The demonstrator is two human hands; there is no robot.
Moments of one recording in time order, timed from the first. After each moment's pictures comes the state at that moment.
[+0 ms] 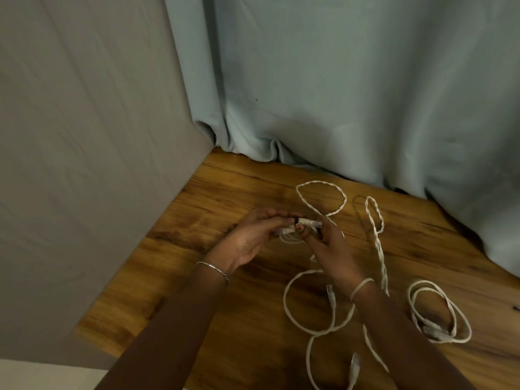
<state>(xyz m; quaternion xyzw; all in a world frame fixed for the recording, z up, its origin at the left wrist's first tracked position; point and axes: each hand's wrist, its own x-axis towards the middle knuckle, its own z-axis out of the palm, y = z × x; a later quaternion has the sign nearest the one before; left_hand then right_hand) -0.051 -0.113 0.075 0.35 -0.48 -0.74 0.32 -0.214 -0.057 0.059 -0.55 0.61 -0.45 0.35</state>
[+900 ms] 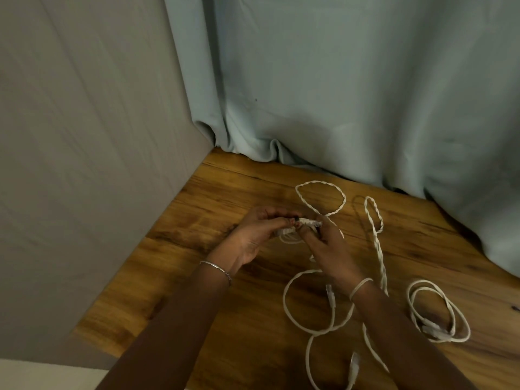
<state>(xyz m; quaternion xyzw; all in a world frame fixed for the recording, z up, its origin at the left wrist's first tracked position) -0.056 -0.110 0.081 0.39 -0.48 -0.71 0.34 -0.212 -0.055 0.062 -0.57 0.61 -0.44 0.34</state>
